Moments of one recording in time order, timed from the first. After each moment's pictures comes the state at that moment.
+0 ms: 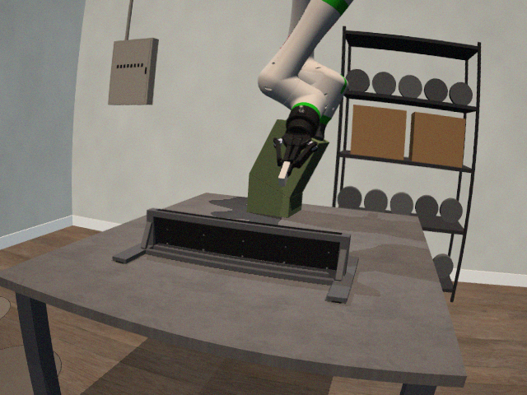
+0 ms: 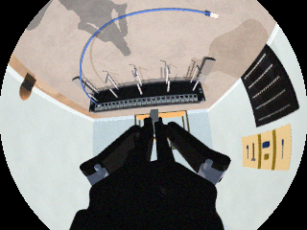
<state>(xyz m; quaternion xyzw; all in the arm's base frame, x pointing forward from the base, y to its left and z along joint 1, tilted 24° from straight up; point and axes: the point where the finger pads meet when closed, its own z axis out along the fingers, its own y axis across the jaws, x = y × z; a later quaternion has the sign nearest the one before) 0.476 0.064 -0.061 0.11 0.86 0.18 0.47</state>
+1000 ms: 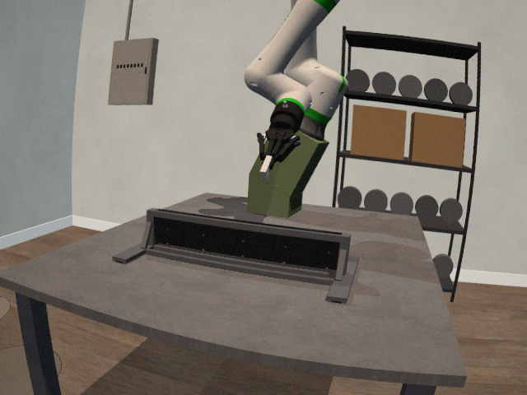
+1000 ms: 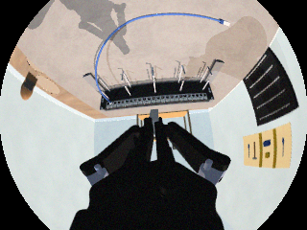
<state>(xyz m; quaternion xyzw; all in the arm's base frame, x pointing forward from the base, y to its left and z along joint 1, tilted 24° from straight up) 0.461 0.013 -0.073 0.11 0.86 0.18 0.47</state>
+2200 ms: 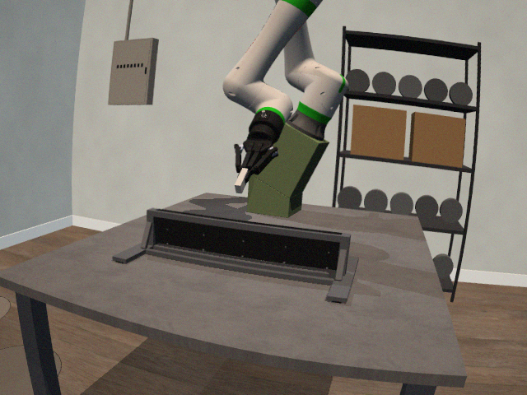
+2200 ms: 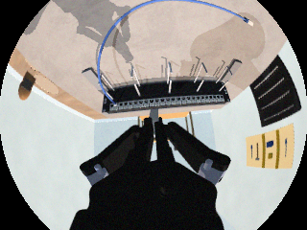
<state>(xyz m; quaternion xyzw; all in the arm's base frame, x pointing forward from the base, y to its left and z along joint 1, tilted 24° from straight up) 0.510 -0.019 -0.122 0.11 0.86 0.18 0.47</state>
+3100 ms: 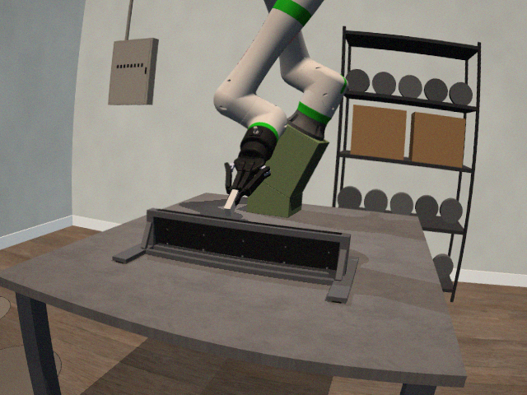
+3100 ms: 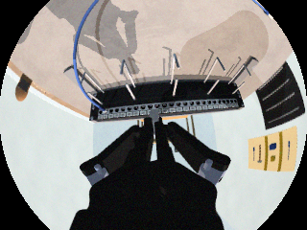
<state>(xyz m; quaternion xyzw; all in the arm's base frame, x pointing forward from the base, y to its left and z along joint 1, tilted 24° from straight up) 0.578 -0.003 -0.163 0.11 0.86 0.18 0.47</state>
